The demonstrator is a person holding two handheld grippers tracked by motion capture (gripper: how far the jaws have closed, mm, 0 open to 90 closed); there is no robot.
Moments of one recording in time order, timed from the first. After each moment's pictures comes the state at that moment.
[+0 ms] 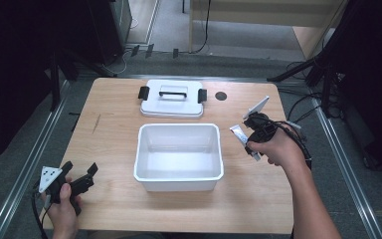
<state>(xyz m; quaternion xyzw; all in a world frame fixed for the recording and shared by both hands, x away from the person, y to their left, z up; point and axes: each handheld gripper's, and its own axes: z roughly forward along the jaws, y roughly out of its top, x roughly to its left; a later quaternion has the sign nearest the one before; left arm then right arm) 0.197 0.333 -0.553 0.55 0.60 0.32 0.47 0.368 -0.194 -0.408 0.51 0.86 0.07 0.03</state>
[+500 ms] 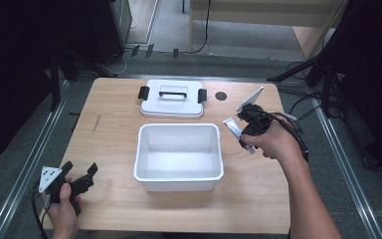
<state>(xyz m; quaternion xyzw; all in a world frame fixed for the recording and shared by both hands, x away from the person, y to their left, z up) 0.198 0.333 -0.553 0.55 0.61 0.32 0.48 0.369 -0.171 -0.380 0.49 0.87 0.08 0.04</state>
